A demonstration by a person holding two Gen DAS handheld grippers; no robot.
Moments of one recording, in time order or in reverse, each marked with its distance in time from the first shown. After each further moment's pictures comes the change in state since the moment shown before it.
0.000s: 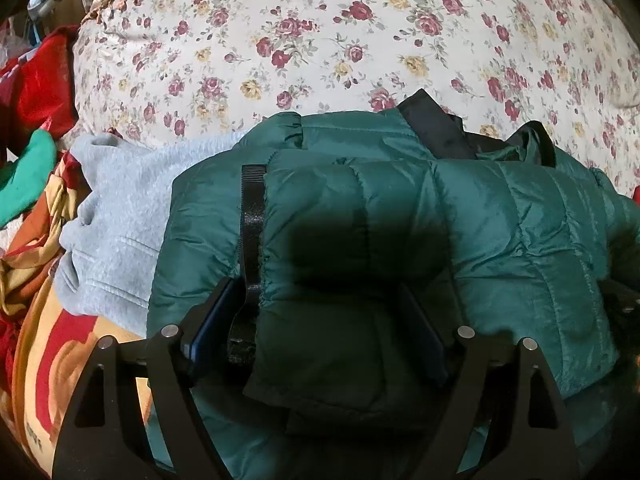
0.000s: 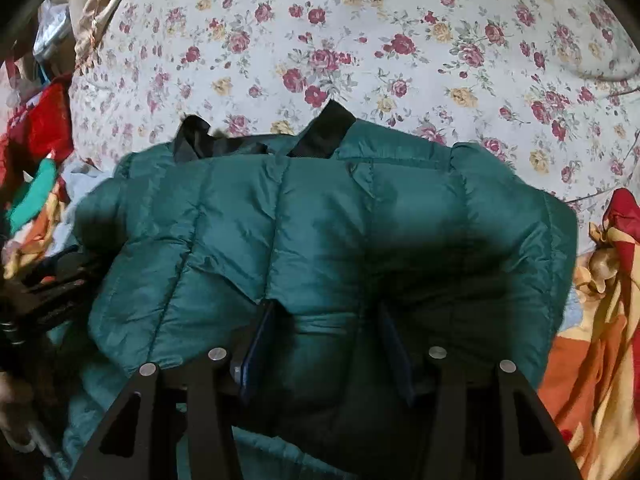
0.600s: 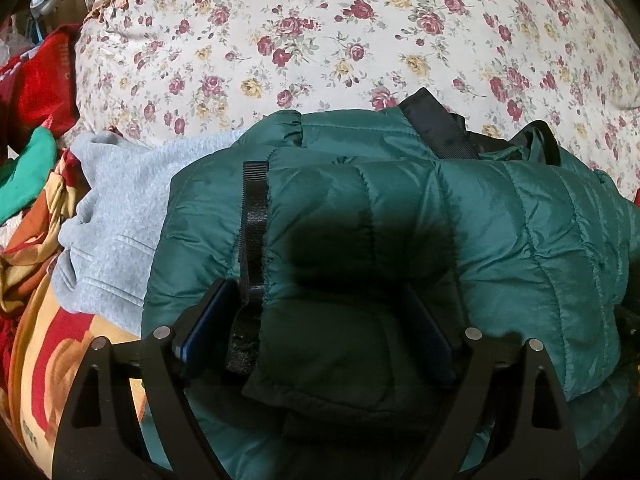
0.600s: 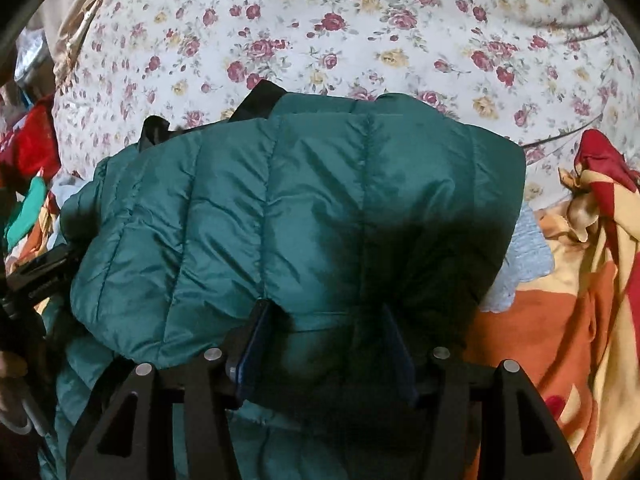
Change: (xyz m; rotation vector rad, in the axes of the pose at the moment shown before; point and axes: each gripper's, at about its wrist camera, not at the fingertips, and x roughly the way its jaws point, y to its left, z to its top) left arm 0.003 0.000 -0.002 -0.006 -0.003 0.001; right arm 0.004 -0.044 -0.035 0.076 0.017 -0.027
